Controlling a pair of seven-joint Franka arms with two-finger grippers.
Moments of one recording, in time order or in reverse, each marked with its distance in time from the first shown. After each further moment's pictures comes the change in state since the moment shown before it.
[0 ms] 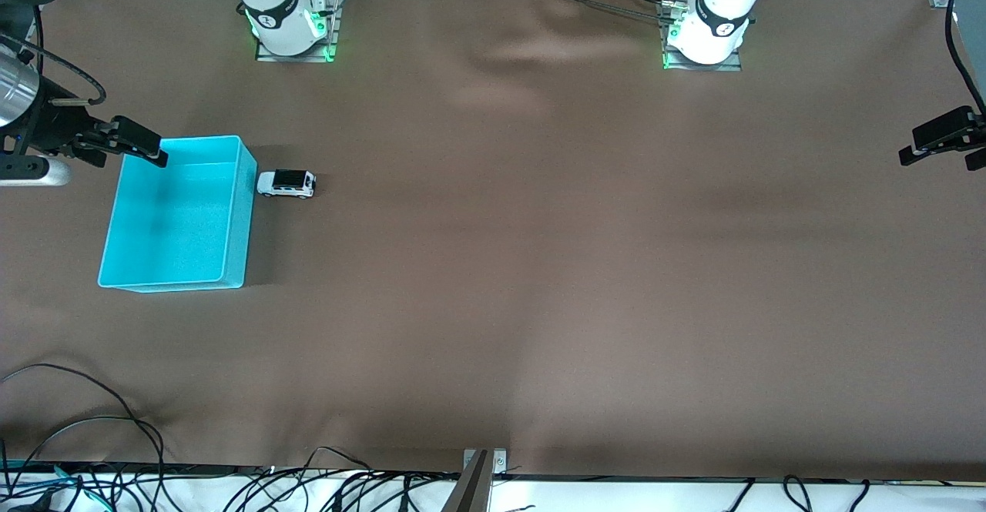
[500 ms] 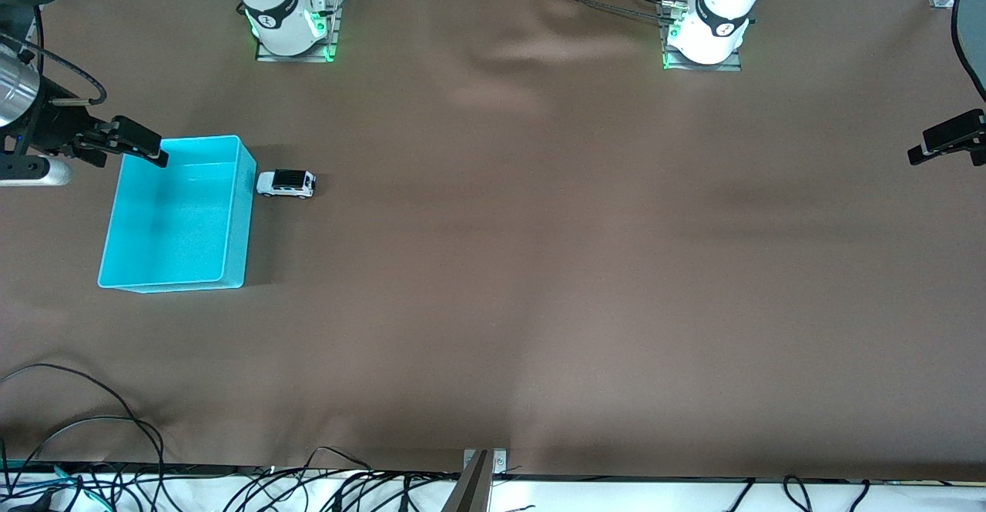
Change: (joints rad) left arm -0.019 -0.002 0.075 -0.033 -0.021 -0.003 -0.009; right arm 0.000 0.000 0.001 0.000 0.000 0.000 0.000
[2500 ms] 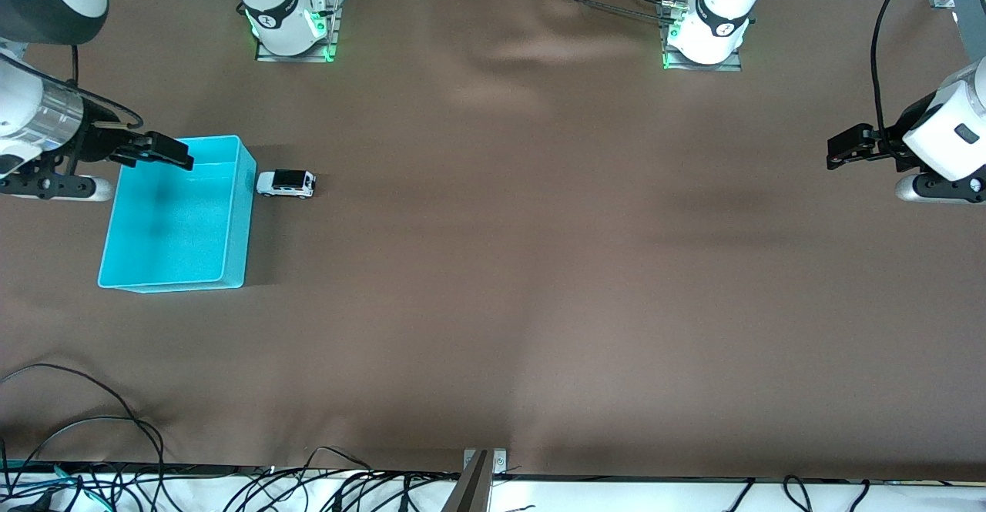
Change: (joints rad) left arm -0.045 0.008 -0.190 -0.051 0.166 0.000 -0.136; right arm 0.000 0.000 0.001 -0.146 0.000 0.045 0.045
